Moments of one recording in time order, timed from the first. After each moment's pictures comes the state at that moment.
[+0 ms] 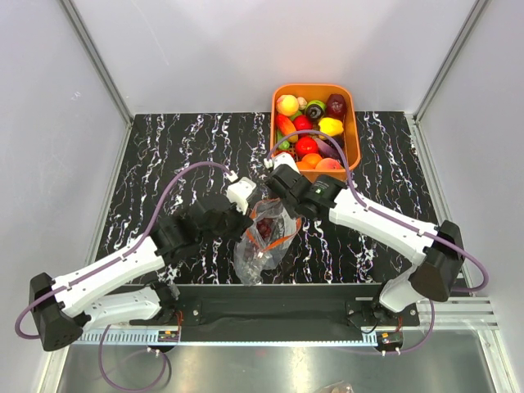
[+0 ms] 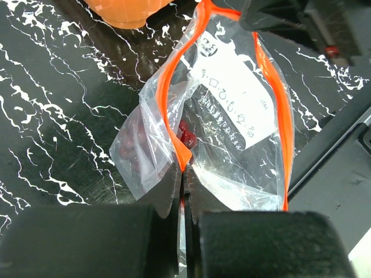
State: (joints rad) left arm -0.94 0.98 0.86 -0.43 -0.10 -0.22; right arm 0.94 1.53 1.39 -0.88 0.48 0.29
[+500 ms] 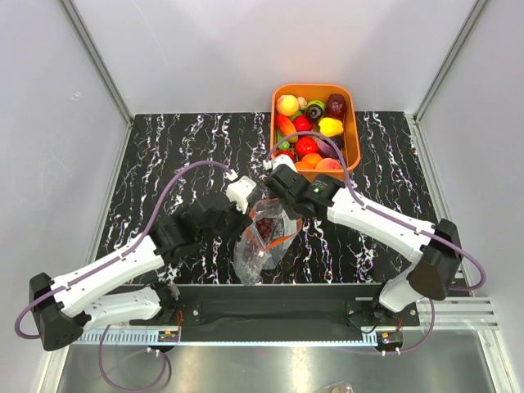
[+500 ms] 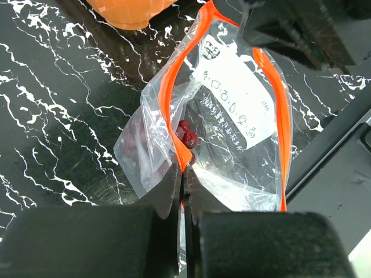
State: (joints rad) left arm -0.94 0.99 0.88 -0.45 -0.11 -0.21; right arm 0.94 1.54 1.39 -0.89 0.44 0.29
